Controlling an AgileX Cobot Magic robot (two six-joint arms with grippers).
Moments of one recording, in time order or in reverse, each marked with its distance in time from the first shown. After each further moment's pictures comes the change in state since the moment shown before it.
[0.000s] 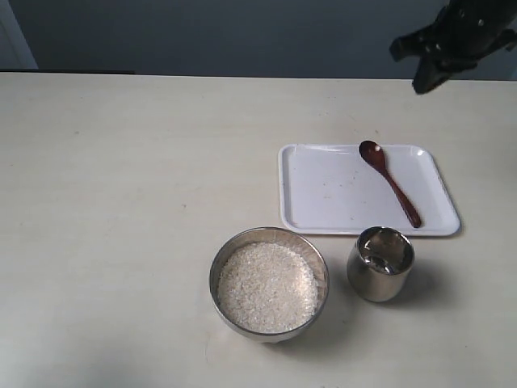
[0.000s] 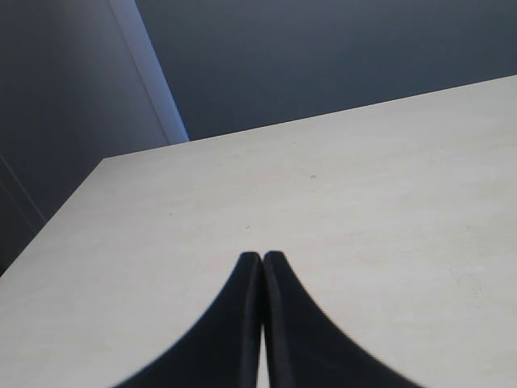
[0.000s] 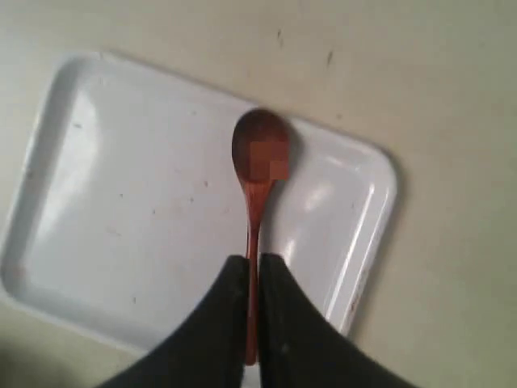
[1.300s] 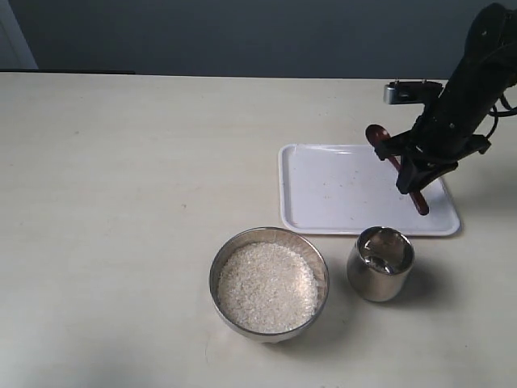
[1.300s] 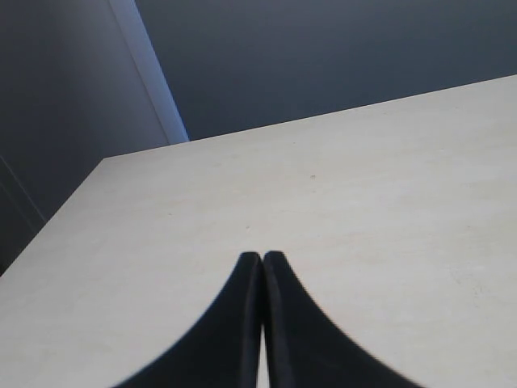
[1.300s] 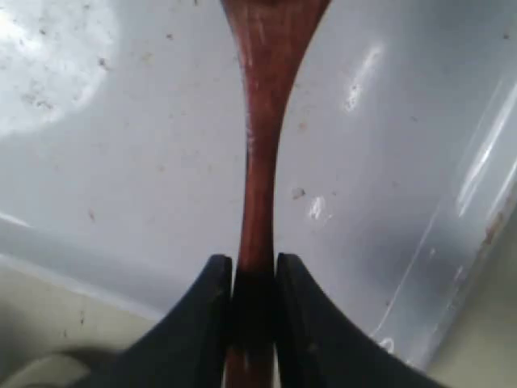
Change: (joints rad) left arm 0.000 0.000 0.000 0.000 0.000 0.000; right arm 0.000 0.128 0.290 0.043 -0.095 -0.040
